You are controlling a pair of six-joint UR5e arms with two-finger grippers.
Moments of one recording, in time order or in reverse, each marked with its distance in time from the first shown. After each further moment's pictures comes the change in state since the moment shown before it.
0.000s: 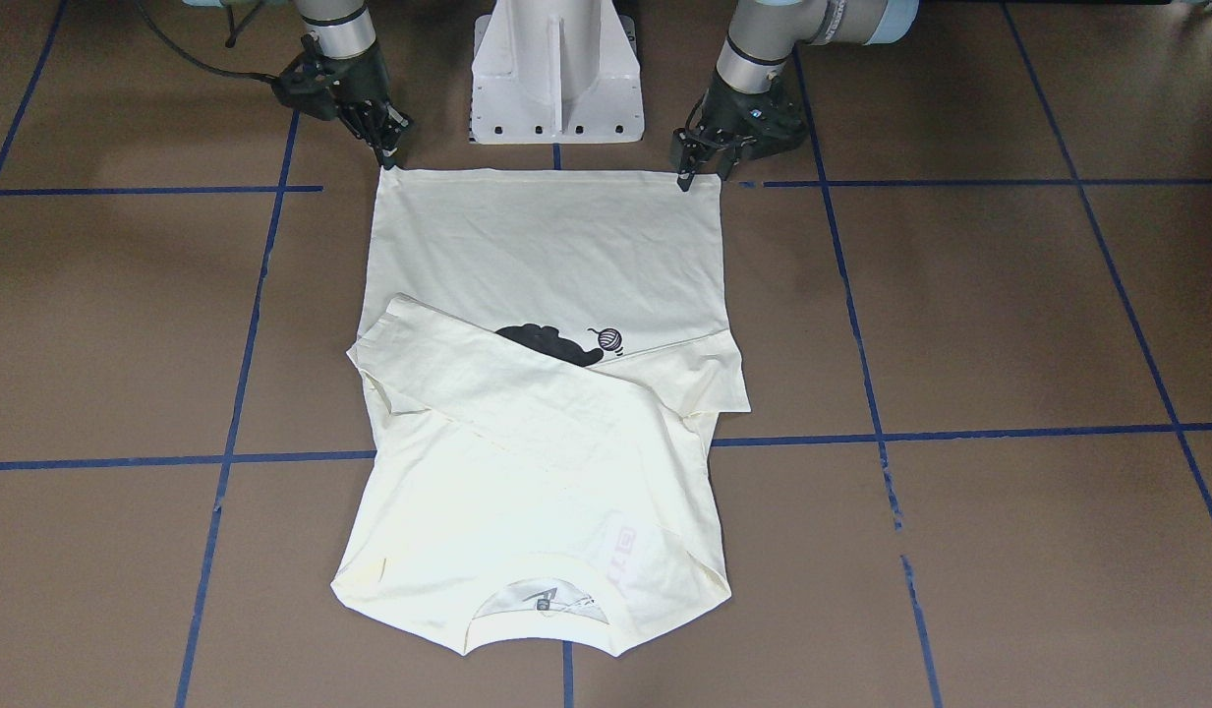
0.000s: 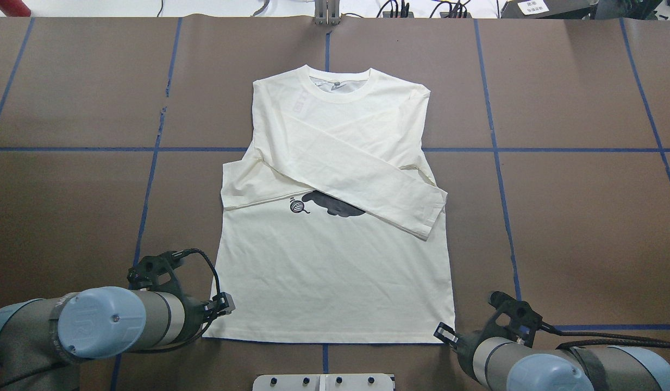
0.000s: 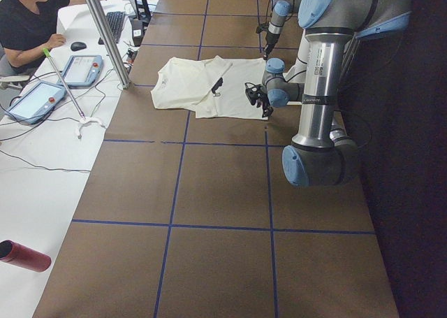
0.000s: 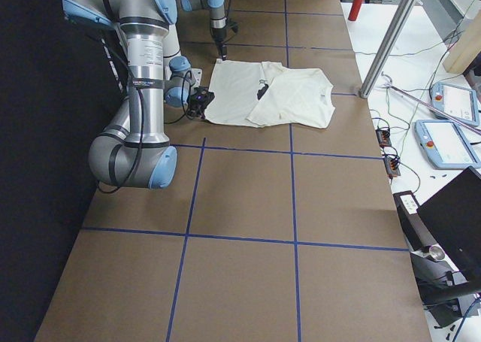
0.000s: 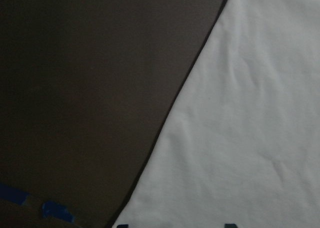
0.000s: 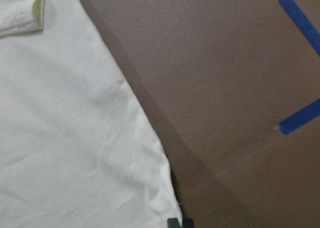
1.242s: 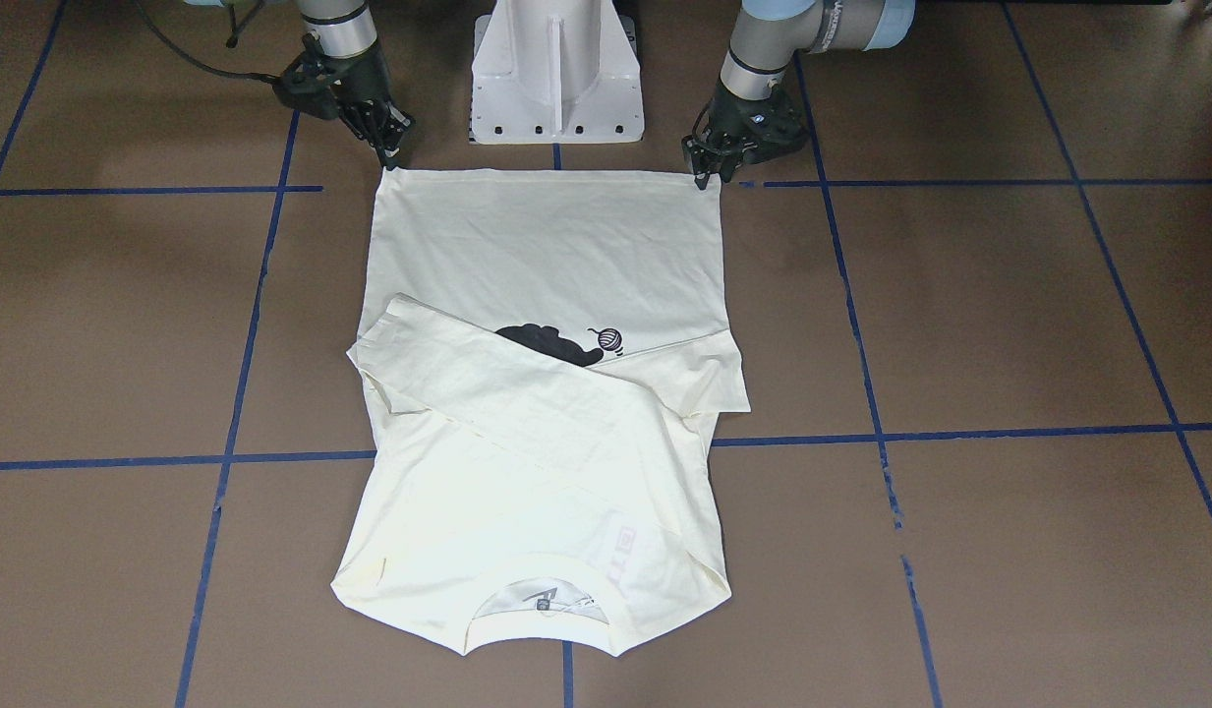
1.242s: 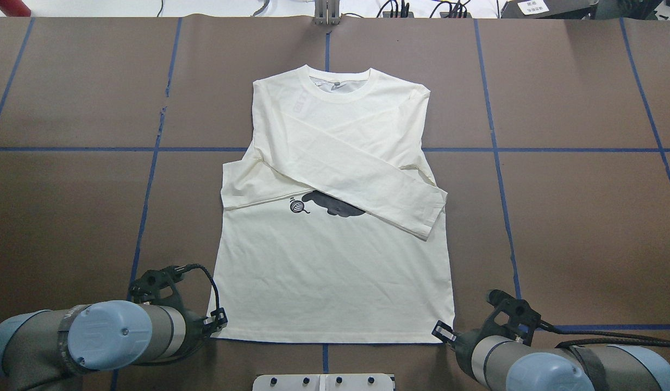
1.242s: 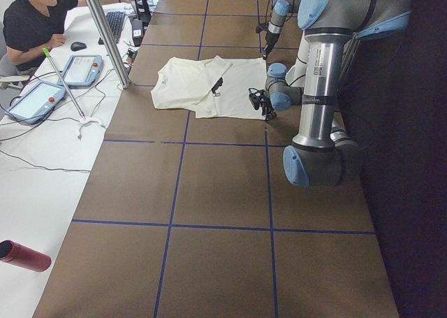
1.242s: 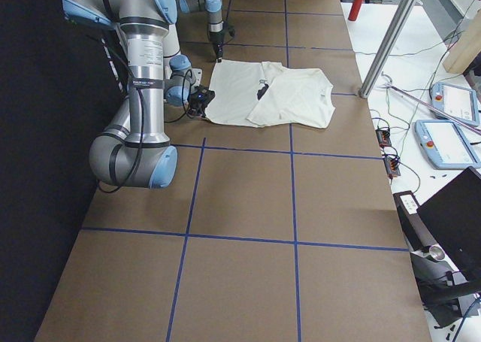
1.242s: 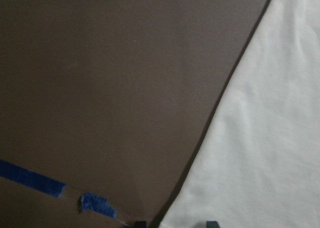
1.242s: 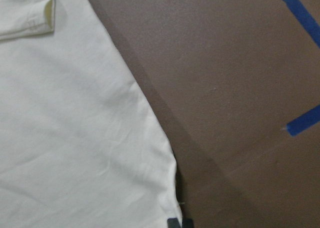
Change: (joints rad) left arm 0.037 0.008 0.024 0.002 -0.002 -0.001; right arm 0.003 0.006 0.005 -0.001 -0.002 -0.003
